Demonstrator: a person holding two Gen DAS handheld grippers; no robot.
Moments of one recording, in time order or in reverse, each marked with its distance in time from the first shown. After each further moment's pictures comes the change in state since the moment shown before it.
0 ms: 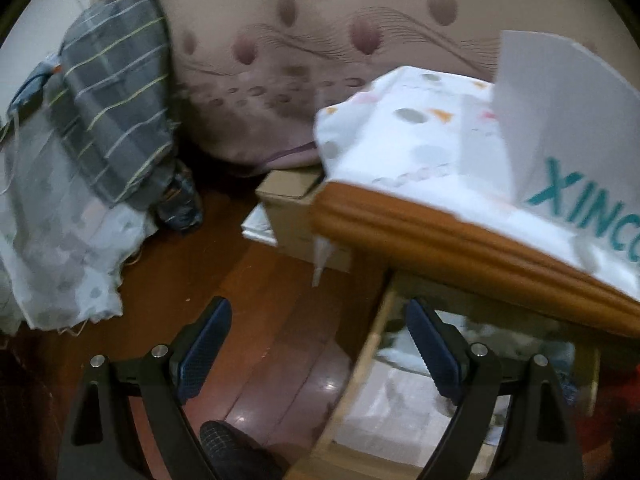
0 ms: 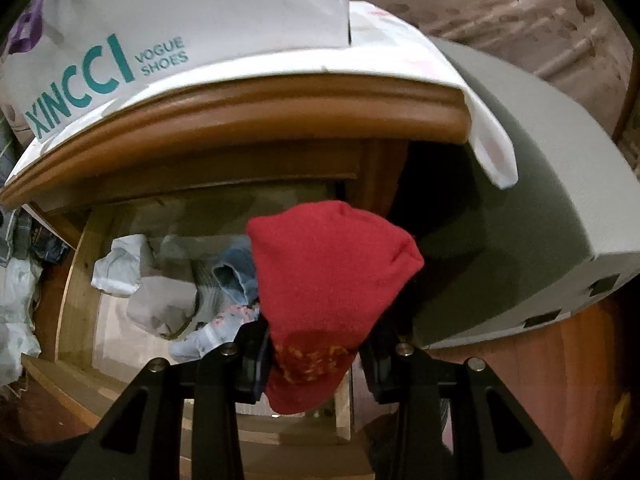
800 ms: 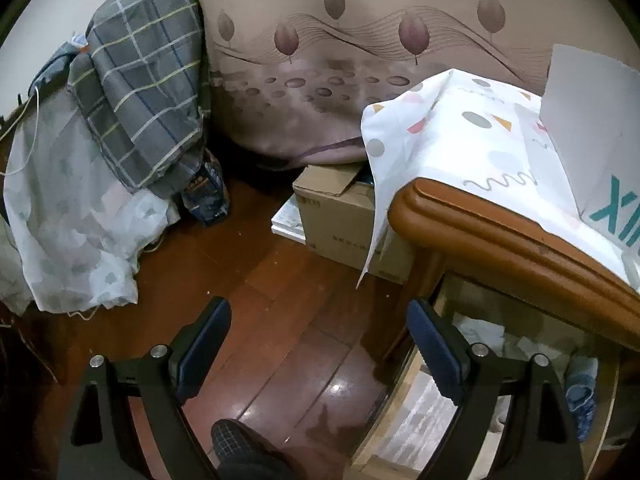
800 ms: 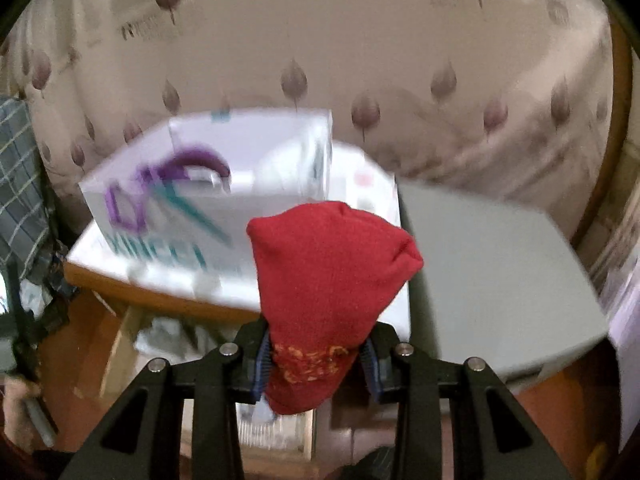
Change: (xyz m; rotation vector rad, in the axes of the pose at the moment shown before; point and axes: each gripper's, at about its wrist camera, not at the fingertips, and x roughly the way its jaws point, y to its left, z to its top) left arm 0.014 0.038 -0.001 -0.064 0.009 0.054; right arm -0.179 -0.013 0.094 -0.091 -0.318 -0.021
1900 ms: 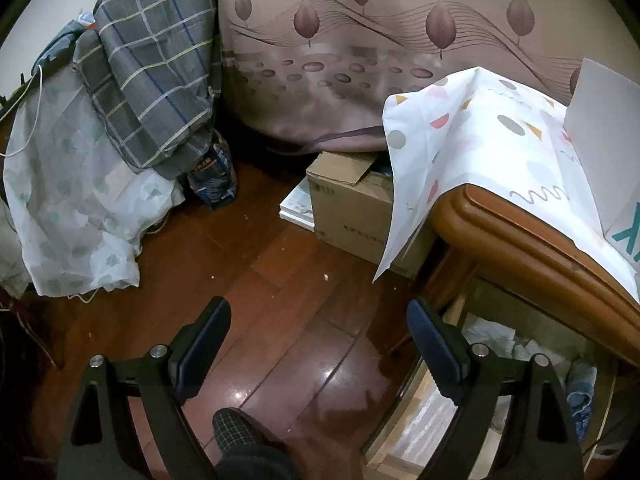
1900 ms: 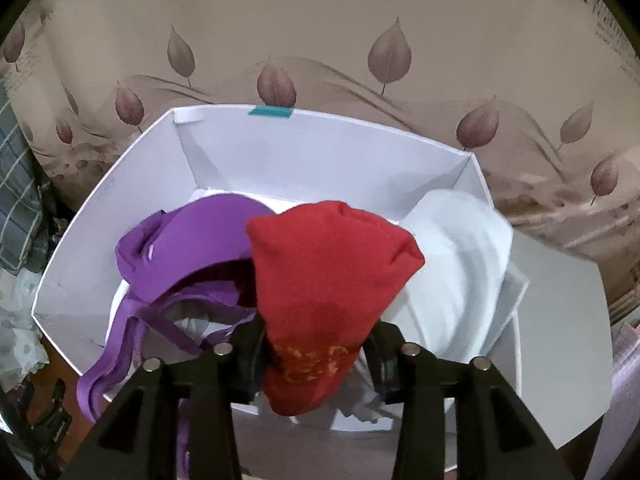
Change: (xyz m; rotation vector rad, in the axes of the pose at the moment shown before) left arm 0.010 0.020 0.005 -0.044 0.058 0.002; right arm 0.164 0.100 0.104 -0.073 0.291 0.067
